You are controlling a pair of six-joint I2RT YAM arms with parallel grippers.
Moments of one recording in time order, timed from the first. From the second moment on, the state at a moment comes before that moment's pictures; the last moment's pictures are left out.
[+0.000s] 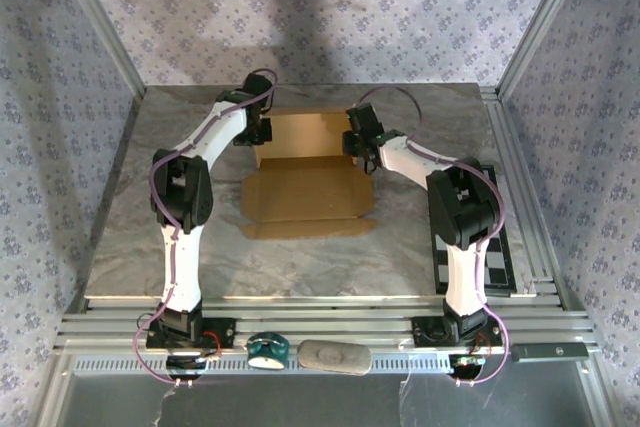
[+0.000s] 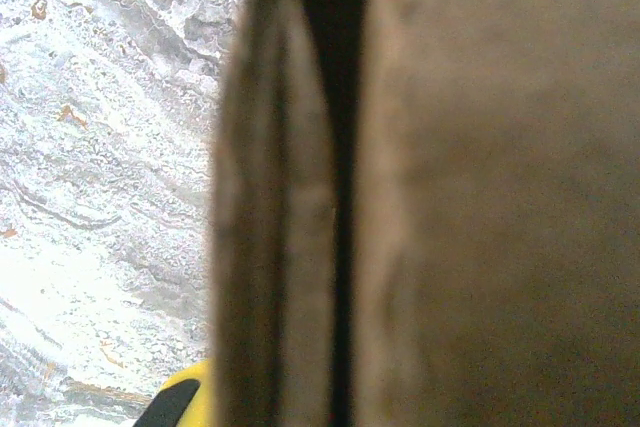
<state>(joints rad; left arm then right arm) -0.33 2.18 1.94 -0.97 -0.19 -0.37 0.47 2.02 1.47 -0.27 0.23 0.32</state>
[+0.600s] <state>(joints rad) -0.33 2.21 2.01 -1.02 -0.18 -0.37 0.50 2.17 1.67 -0.32 0.39 0.31</state>
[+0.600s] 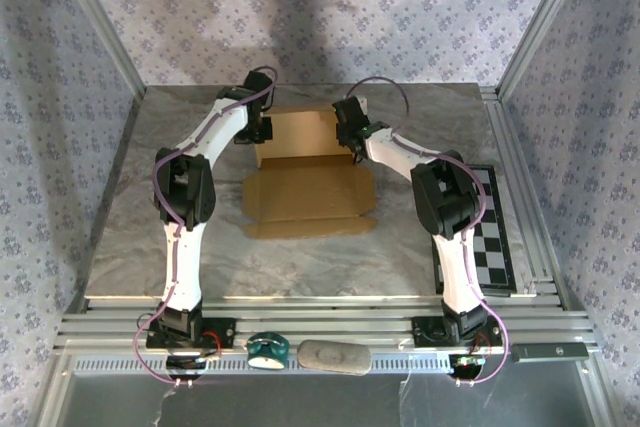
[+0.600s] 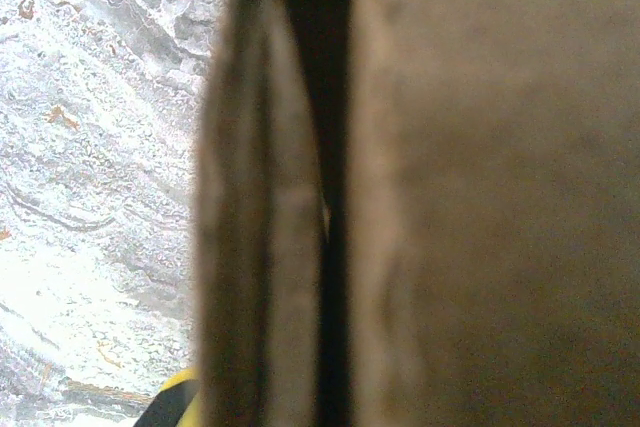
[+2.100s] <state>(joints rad) -0.32 2.24 2.06 -1.08 -0.15 -0.37 0.55 2.13 1.83 -0.70 0.54 0.33</state>
